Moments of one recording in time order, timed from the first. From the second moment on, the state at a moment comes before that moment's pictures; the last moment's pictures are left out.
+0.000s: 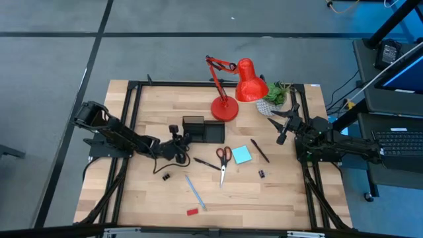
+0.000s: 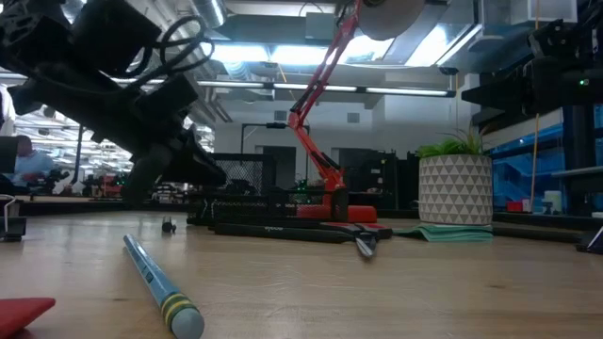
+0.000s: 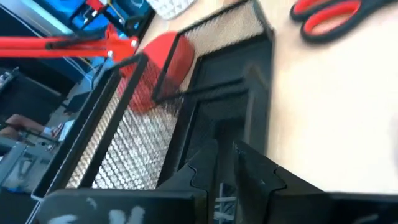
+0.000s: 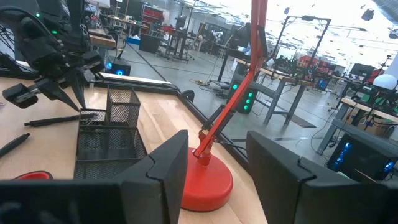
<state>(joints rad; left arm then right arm) -0.27 1.55 0.37 0.56 -0.77 0.17 -0.19 0.00 0.05 0.01 0.27 -0.27</state>
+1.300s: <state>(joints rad) -0.22 1.31 0.88 -0.47 -0.08 0.19 -0.19 0.00 0.05 0.01 0.27 -0.27</state>
